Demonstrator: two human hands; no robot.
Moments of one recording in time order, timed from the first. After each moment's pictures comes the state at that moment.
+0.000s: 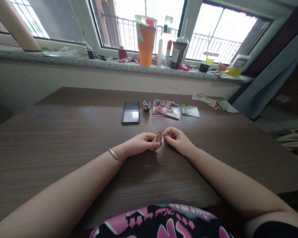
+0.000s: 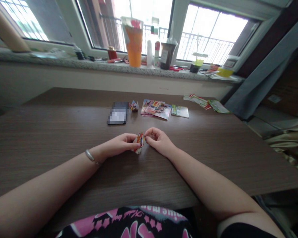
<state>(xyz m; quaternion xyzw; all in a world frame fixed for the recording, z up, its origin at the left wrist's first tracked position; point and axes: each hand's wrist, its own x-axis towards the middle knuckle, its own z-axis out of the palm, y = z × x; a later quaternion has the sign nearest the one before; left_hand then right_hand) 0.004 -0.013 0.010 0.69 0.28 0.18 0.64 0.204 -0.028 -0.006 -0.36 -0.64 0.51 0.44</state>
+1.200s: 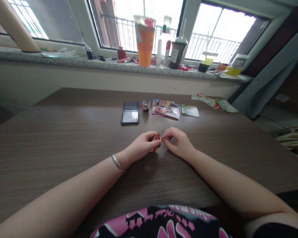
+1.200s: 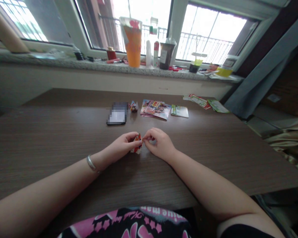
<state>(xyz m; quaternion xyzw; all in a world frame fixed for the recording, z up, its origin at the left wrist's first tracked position) 0.019 -0.024 0.007 0.67 0.35 0.30 0.58 0.207 -0.037 0.005 -0.38 -0.81 0.16 0.42</state>
